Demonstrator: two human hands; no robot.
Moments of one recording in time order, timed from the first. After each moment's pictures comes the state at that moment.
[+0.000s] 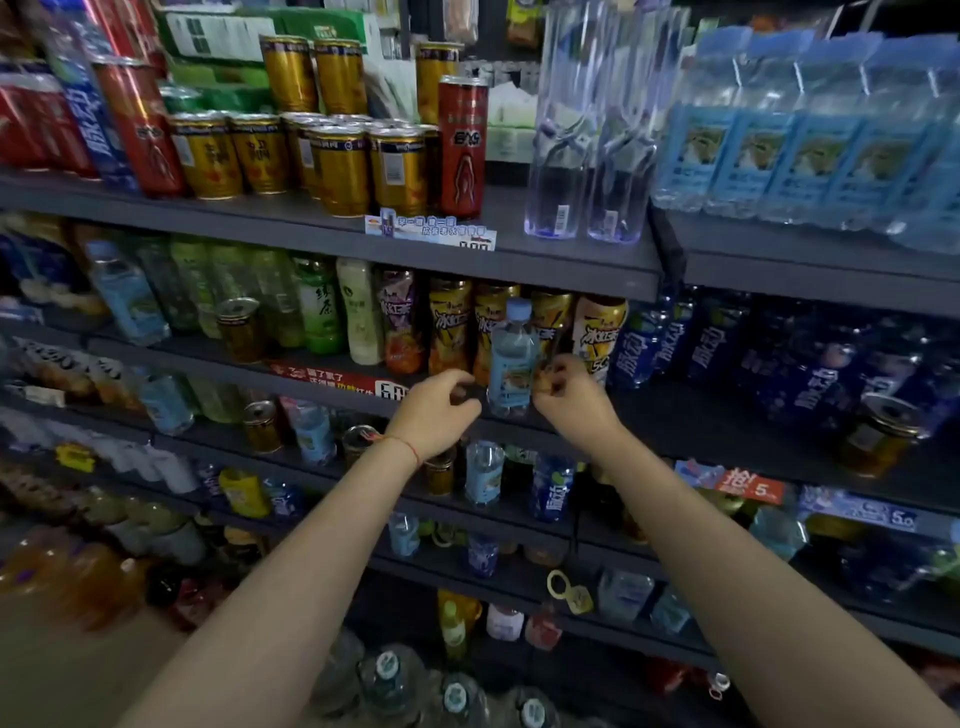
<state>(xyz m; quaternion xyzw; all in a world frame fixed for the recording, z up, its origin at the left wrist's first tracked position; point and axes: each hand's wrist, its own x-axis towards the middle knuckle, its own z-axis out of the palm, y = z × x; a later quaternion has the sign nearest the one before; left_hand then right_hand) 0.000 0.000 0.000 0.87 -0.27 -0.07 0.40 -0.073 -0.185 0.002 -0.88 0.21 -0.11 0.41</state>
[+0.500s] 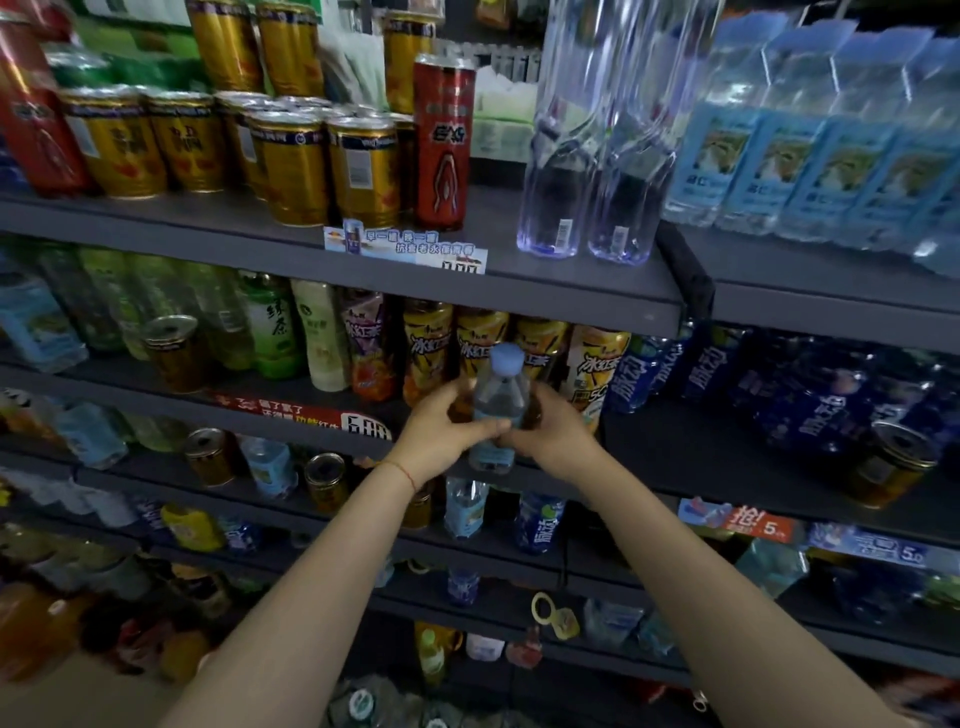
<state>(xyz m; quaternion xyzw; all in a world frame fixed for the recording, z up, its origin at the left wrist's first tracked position) 0.044 -0.040 -0.018 0.77 -0.27 -0.15 0.56 -0.036 -0.191 -0.011 -0.87 0.14 -0.11 0.45</state>
